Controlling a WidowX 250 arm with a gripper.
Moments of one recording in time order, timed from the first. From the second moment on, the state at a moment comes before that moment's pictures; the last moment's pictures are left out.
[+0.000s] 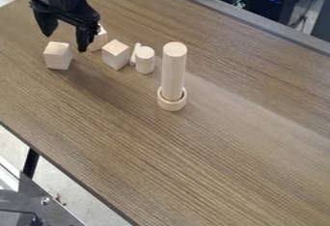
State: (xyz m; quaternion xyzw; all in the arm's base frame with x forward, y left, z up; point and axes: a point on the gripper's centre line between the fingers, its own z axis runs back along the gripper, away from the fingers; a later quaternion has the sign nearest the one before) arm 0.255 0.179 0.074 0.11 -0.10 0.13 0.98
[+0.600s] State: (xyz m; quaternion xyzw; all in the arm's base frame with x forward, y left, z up) arm 0.252 0.199 0.049 0.10 -0.07 0.17 0.98
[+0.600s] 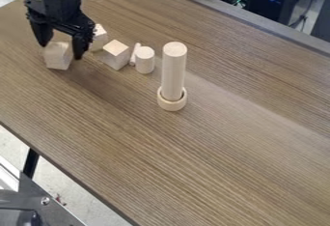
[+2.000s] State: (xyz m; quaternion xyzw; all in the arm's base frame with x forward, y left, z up) arm 0.279 0.224 0.074 0.03 -0.07 0.20 0.98
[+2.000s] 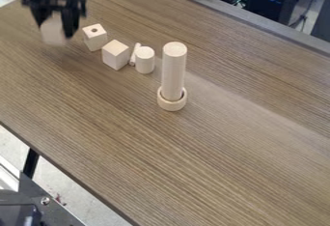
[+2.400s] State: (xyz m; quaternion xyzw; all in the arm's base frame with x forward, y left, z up) arm 0.313 0.231 0.108 0.02 -0.11 0.19 0.98
